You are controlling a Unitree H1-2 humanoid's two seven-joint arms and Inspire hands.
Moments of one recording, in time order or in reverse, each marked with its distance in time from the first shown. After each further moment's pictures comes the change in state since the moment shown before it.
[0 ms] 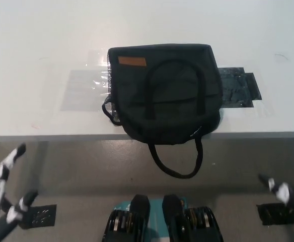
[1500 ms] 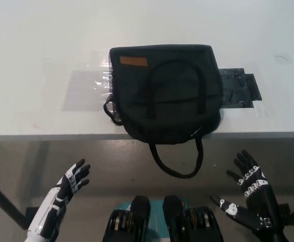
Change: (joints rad) left_arm -0.134 -0.184 -0.125 0.335 -0.397 -0.038 -0.133; right_arm -0.082 0.273 -0.018 0.584 0.467 -0.180 0.276
